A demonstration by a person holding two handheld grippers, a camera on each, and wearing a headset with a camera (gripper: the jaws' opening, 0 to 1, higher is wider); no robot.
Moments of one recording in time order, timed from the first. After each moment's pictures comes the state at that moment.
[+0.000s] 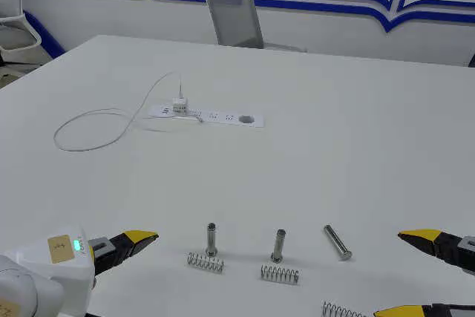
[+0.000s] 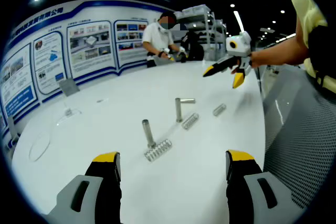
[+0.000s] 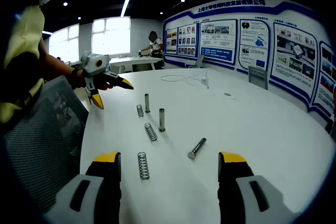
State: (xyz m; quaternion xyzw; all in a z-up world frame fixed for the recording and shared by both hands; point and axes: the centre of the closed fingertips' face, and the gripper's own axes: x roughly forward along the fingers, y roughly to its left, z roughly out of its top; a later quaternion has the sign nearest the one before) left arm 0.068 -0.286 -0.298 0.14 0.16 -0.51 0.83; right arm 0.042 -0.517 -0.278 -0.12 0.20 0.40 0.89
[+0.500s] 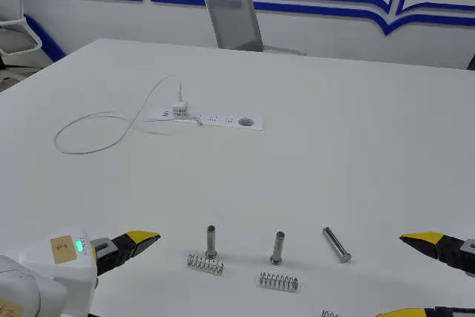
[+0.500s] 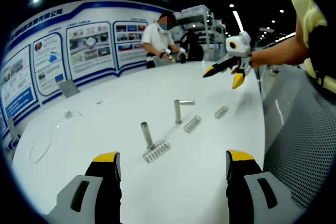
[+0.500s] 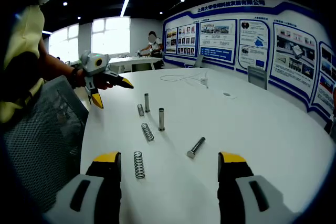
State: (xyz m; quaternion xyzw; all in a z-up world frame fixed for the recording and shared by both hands) left arm 0.068 -0.288 -0.297 0.15 0.15 -0.51 0.83; right arm 0.041 -0.520 -0.277 -0.12 0.20 0.40 0.89
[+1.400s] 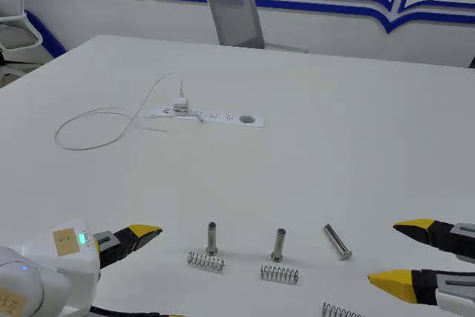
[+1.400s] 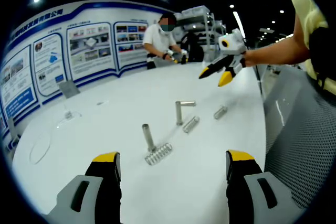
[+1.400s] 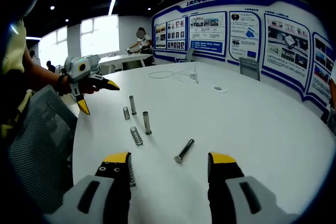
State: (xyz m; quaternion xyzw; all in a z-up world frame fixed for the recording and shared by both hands) left arm 0.071 -0.290 -0.294 0.14 0.15 -0.51 0.83; right arm 0.074 -0.523 -0.275 -0.10 0.23 0.36 0.90
